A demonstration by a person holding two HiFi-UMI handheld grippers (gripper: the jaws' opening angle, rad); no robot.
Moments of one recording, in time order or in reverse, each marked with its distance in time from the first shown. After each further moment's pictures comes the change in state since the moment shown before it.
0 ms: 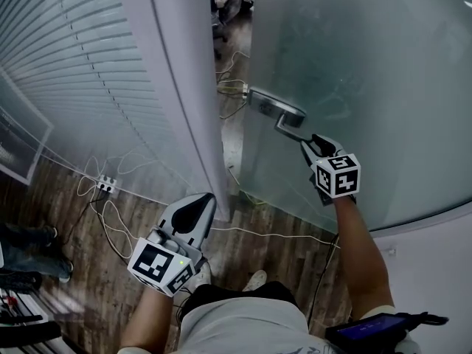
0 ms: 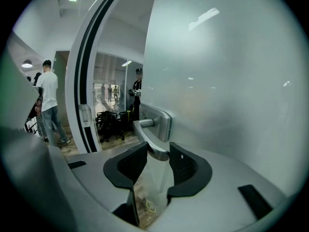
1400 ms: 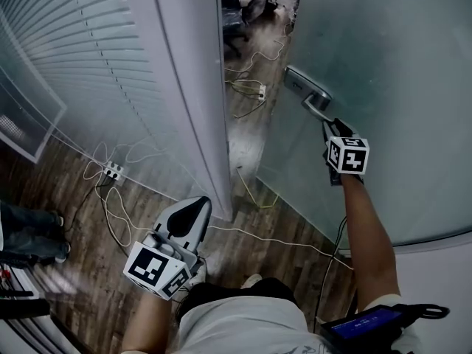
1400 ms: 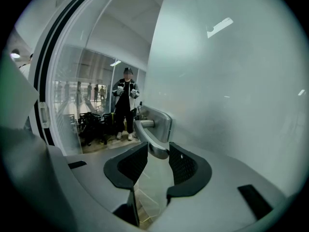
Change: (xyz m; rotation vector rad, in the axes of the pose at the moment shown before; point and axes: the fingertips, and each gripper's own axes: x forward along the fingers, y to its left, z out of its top) left arm -0.005 0.009 -0.011 -0.020 -0.014 0.126; right arm 0.063 -0.087 0.019 0.015 -0.038 -0.161
